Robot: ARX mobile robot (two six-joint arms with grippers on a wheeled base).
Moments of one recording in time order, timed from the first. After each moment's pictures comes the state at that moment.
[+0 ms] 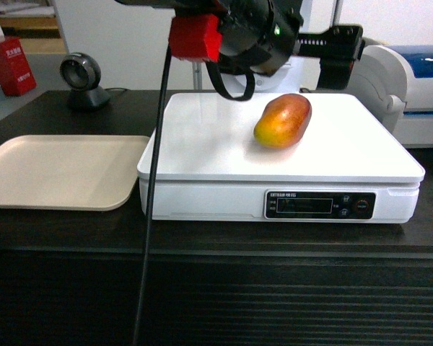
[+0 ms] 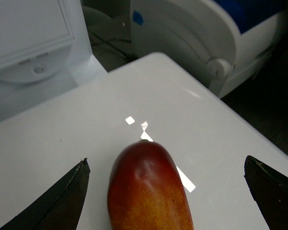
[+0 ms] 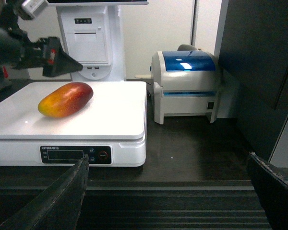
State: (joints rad) left arm -0.51 2.15 1.67 0.08 0.11 0.02; right arm 0.00 0.01 0.01 0.00 0.00 0.00
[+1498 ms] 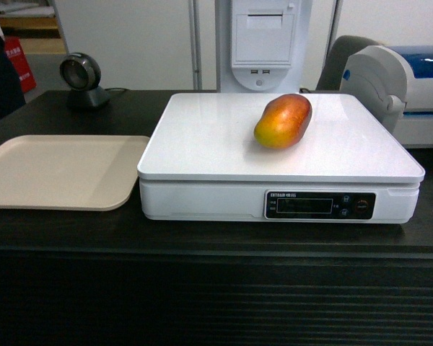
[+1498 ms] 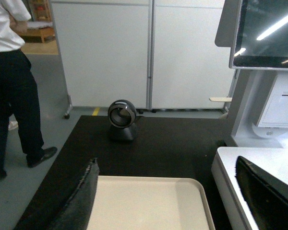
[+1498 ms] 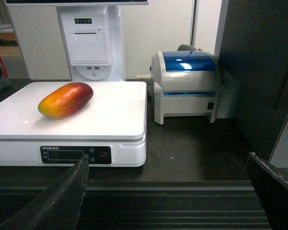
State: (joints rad) left arm 0.18 1.20 0.77 0.43 0.18 -0.05; right arm 0.00 0.01 0.01 0.00 0.00 0.00
